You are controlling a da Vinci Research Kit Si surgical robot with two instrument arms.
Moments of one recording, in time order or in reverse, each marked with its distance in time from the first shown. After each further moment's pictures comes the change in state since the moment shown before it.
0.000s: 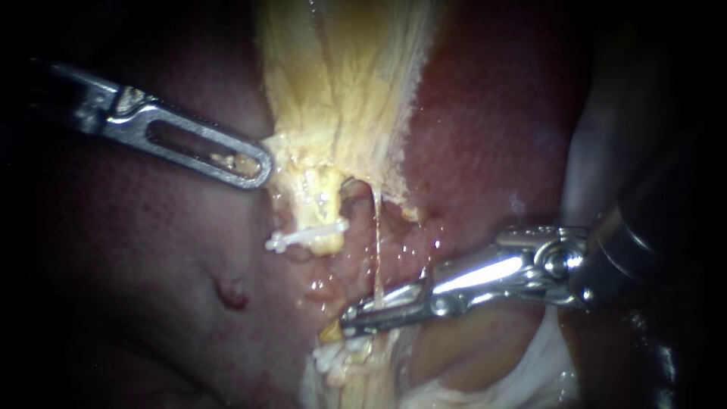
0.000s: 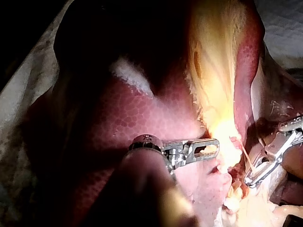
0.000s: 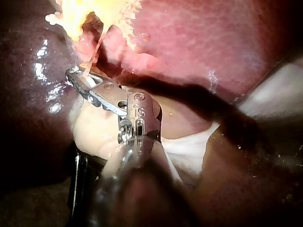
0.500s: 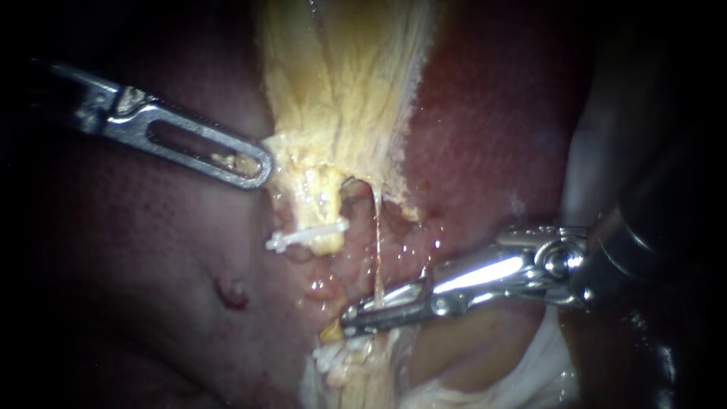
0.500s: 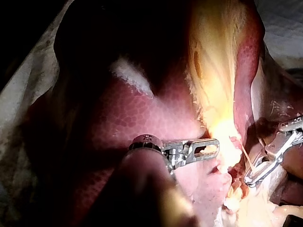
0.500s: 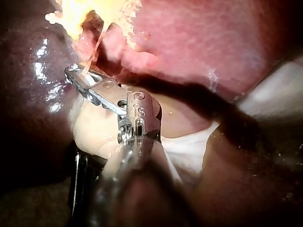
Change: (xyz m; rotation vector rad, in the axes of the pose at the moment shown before) right arm 0.000 0.000 0.000 0.034 0.042 -0.034; left arm 0.000 0.000 0.000 0.001 0.000 -0.001
